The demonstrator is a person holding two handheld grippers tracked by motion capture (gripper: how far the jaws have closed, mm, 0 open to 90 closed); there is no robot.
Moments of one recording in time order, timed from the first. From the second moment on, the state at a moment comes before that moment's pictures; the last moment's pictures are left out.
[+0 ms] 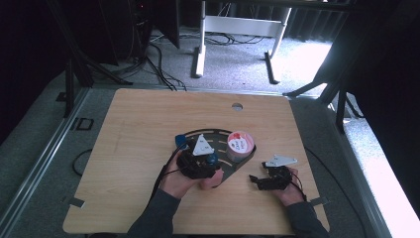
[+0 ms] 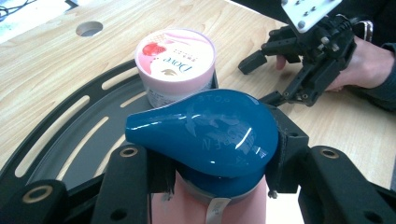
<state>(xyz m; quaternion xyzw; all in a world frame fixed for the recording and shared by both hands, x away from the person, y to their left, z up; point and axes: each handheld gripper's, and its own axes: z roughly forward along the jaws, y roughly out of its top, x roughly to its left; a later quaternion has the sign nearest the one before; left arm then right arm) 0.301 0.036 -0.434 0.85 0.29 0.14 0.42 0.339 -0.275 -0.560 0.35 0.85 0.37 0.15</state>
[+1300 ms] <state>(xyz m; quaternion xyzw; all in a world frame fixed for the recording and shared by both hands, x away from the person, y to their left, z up) 0.336 0.014 -0.437 0.83 0.35 0.16 0.40 0.339 -0.274 -0.560 0.35 0.85 0.37 0.15</state>
